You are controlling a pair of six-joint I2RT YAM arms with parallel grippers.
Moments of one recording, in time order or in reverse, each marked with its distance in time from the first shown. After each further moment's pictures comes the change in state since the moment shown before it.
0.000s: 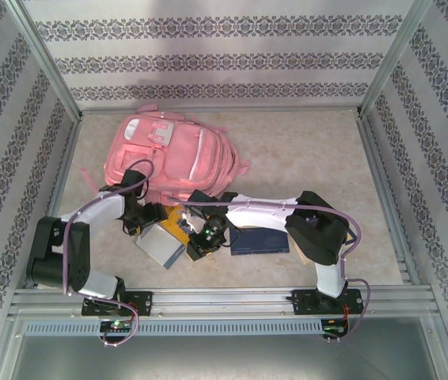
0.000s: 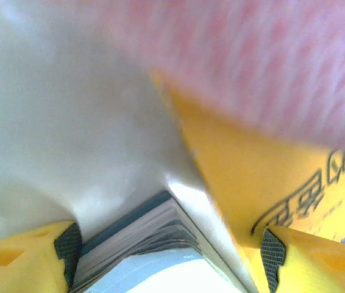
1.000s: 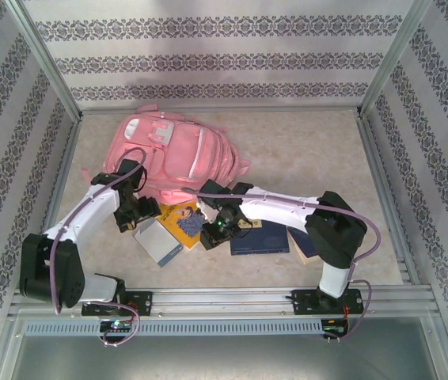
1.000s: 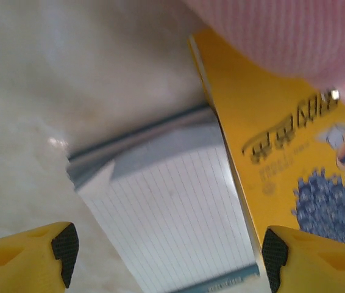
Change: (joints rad) left arm -0.028 -0.048 0.219 -0.327 -0.142 -0.045; right arm -0.047 -0.114 -0.026 -0.124 0.156 -0.050
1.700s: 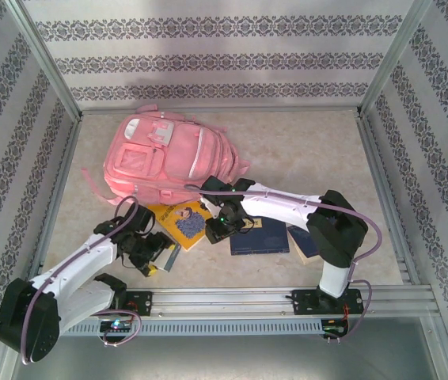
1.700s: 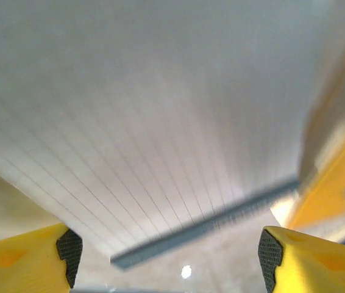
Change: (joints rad) left arm -0.235 -0.382 -0.449 0.186 0.303 -0.622; right arm -0.049 0.000 0.029 -0.056 0.139 -0.003
